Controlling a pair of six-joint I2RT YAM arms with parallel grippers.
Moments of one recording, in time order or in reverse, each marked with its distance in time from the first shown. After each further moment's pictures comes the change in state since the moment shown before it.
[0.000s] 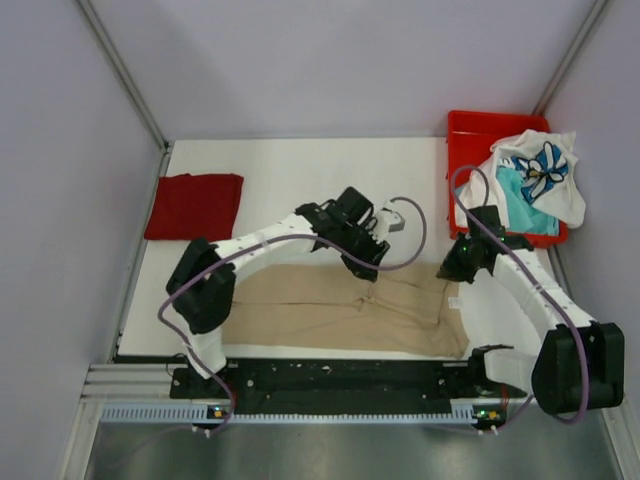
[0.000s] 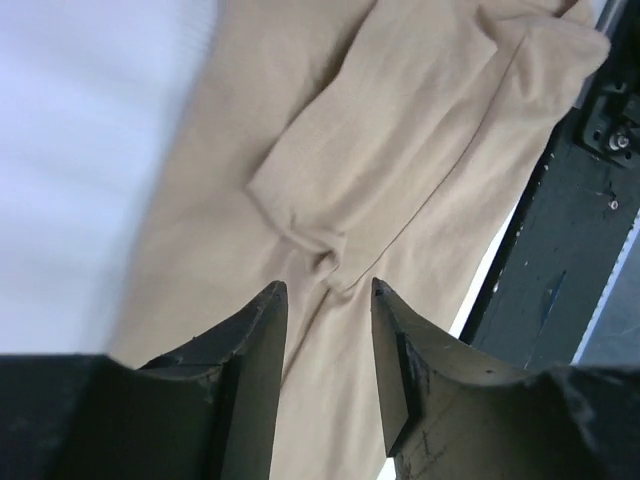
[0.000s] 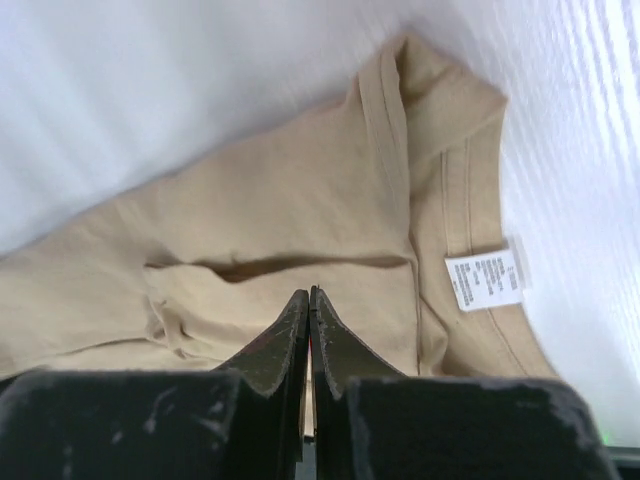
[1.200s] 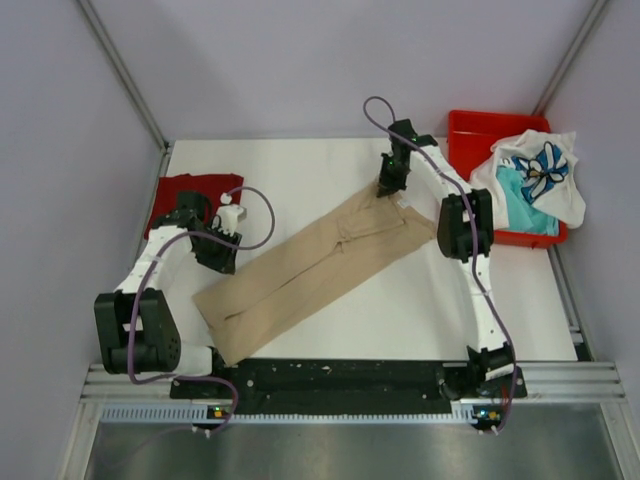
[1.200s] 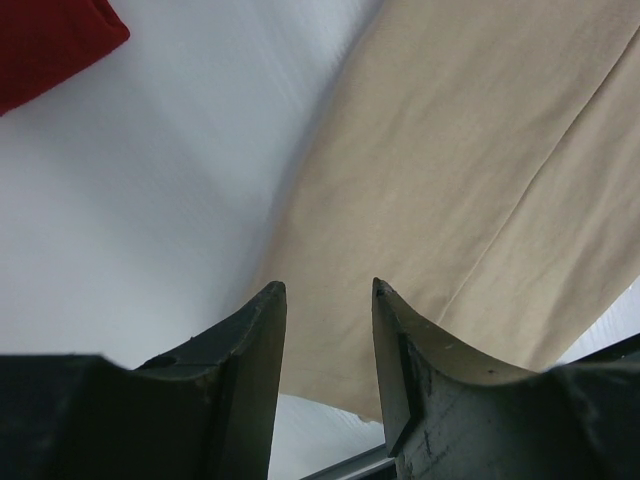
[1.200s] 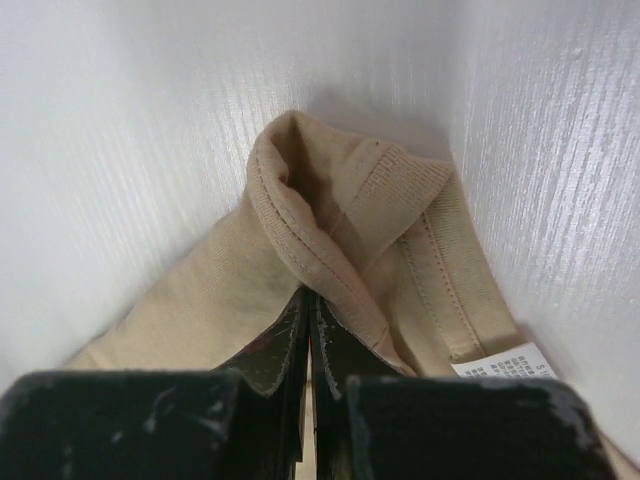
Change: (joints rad) left arm 0.914 -0.484 -0.468 -0.256 -0.169 0.437; right arm 0.179 1.361 1.558 -0.192 -0.035 -0.220
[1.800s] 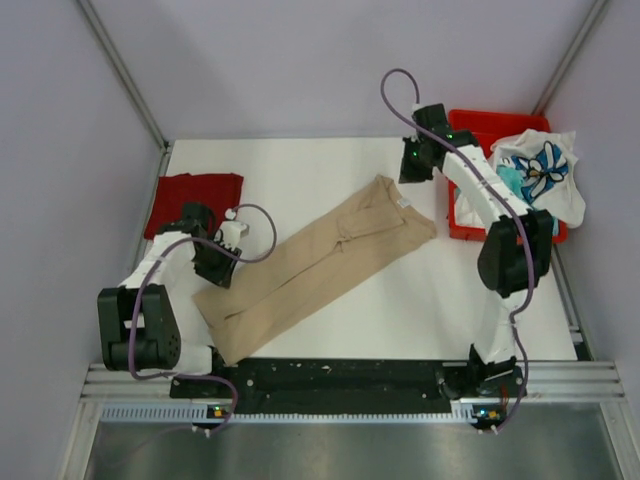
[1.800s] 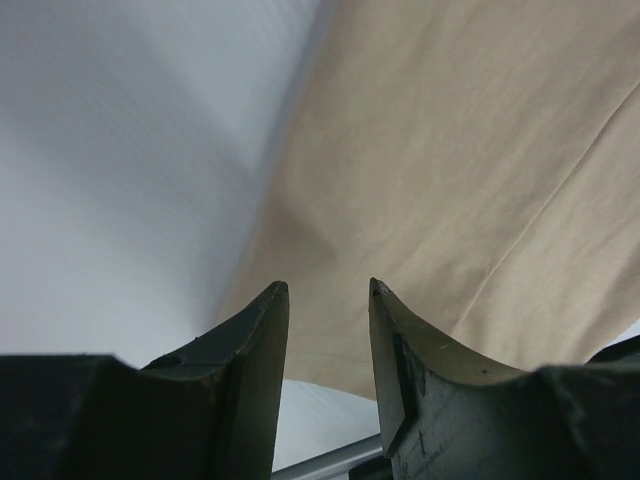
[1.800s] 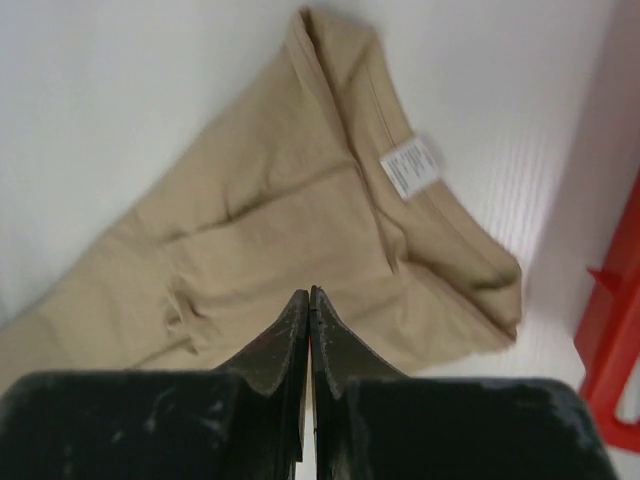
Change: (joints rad) left arm 0.000 0.022 -0.068 0.008 -0.062 0.063; right arm 0.000 -0.501 -0.364 0.109 0.101 -0.098
